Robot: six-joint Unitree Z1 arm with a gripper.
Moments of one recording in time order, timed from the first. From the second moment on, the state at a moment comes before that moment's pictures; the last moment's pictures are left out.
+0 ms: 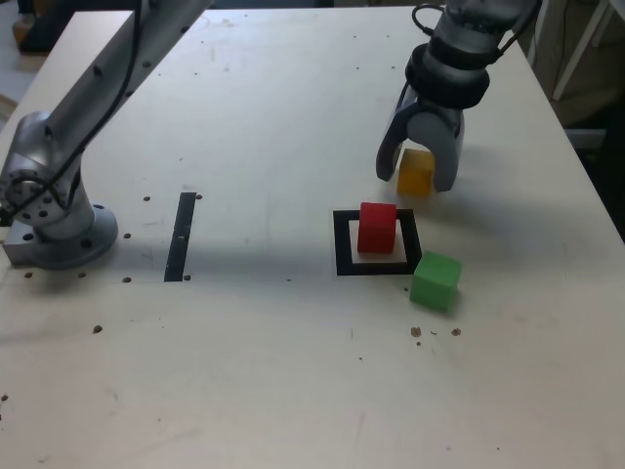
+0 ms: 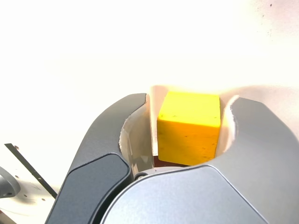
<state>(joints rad) 0.15 2.38 -2.06 1.49 0.15 0.40</state>
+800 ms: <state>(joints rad) 0.08 2.19 -2.00 1.58 0.12 0.26</state>
